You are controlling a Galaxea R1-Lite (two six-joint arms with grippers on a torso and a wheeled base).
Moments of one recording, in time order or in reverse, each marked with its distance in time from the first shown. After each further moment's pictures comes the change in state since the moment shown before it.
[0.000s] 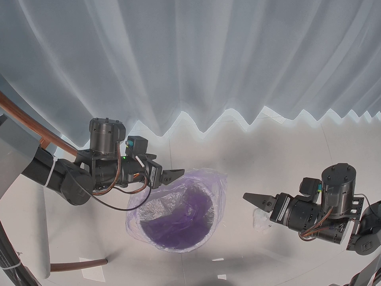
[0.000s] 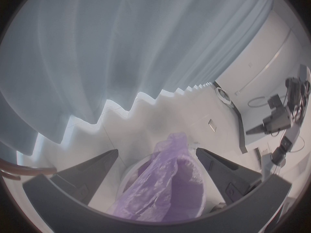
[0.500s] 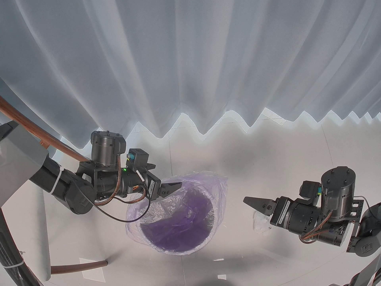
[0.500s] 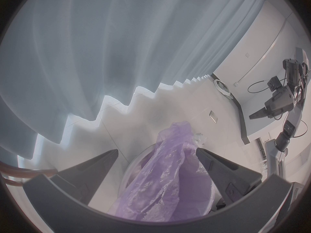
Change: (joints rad) left arm 0.008 0.035 0.079 -0.066 -0.010 0.087; right arm 0.004 0.000 0.018 -0.003 0.000 0.004
